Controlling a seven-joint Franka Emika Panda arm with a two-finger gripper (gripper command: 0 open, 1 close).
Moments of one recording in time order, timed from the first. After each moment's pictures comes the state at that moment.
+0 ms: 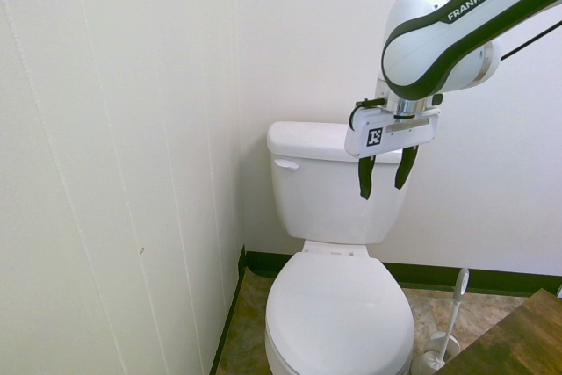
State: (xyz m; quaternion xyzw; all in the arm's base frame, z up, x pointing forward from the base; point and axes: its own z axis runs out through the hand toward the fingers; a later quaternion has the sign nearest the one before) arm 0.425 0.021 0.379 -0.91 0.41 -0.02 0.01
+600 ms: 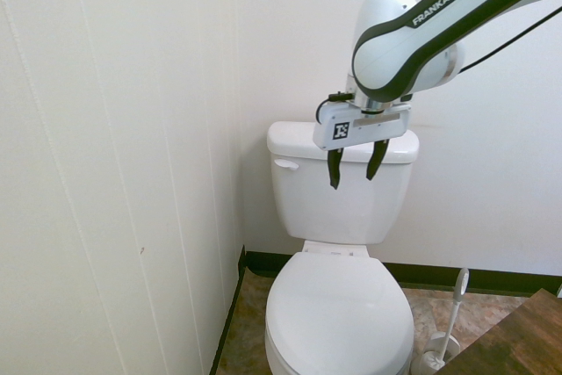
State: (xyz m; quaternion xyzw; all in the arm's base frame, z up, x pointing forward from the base) arm 0.498 0.068 0.384 -0.89 0.45 -0.08 0.02
